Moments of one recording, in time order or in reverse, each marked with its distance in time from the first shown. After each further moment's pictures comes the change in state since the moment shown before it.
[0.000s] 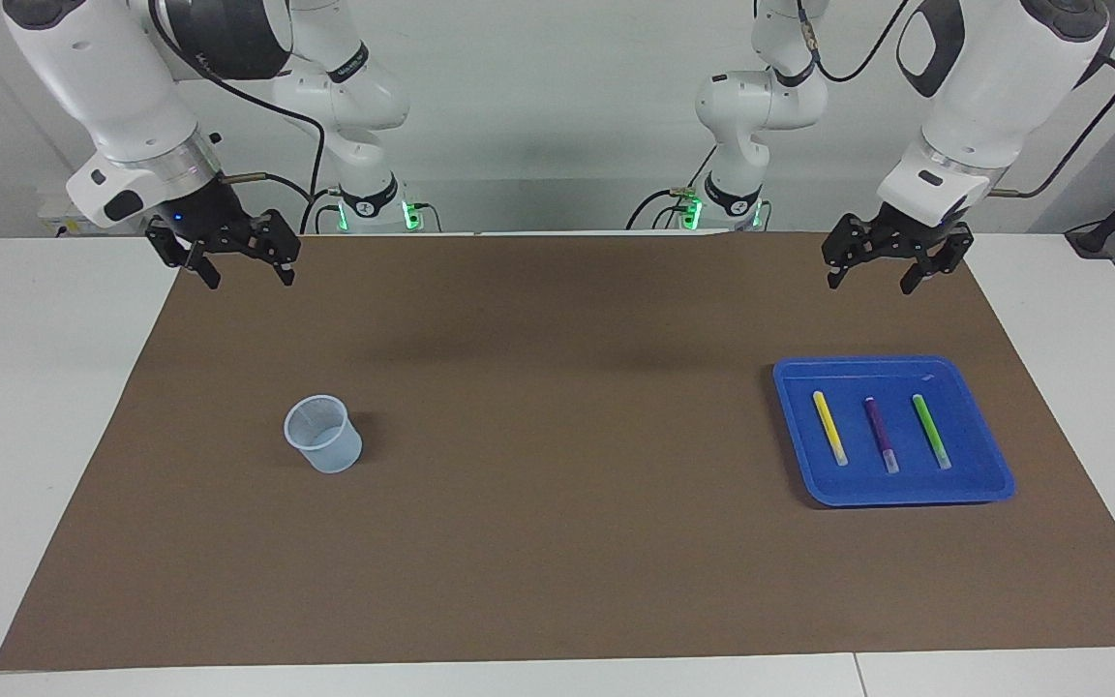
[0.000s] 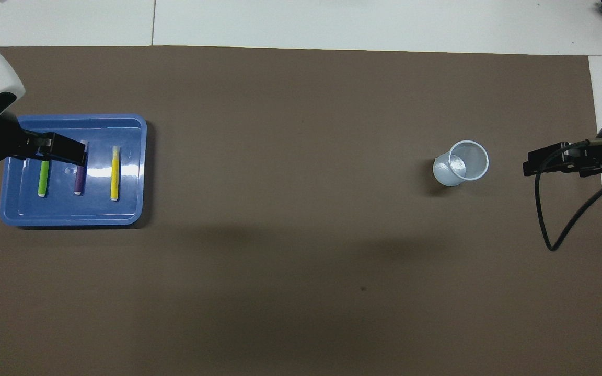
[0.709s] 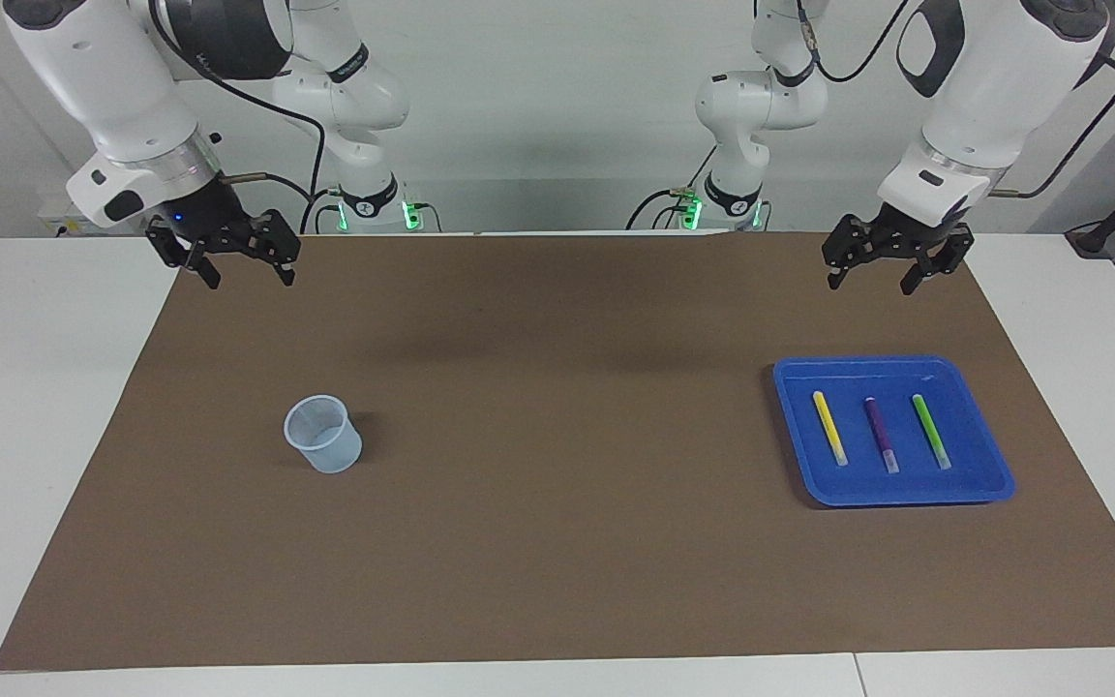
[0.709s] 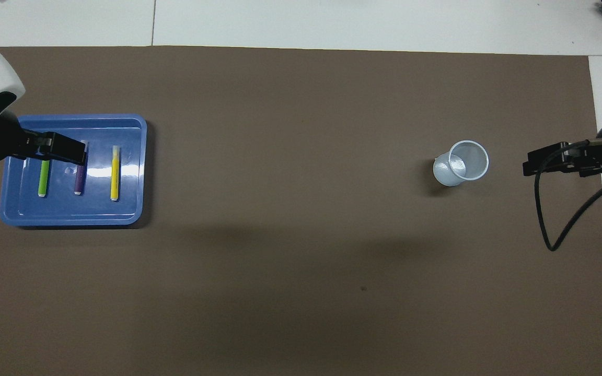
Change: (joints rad) left arm 0.000 0.000 0.000 -0.001 0.000 0.003 -0.001; right arm 0.000 0.000 0.000 0.000 0.000 0.000 0.000
